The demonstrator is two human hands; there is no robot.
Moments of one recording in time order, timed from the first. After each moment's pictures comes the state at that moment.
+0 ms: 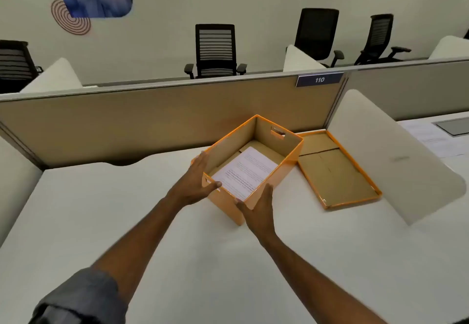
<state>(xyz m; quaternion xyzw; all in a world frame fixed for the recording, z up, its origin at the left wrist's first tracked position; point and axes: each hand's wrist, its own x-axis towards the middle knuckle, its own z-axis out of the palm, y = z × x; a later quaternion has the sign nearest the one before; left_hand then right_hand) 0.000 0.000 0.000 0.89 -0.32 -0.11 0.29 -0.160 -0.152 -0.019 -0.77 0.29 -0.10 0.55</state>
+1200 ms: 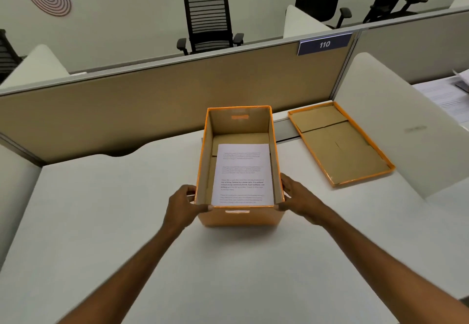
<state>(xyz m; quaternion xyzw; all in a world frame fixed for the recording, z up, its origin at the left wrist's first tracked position) -0.059 0.029 -0.031 0.87 -0.04 -0.18 0.45 -0.182 -0.268 -0.023 -0.78 0.19 0.12 0.59</state>
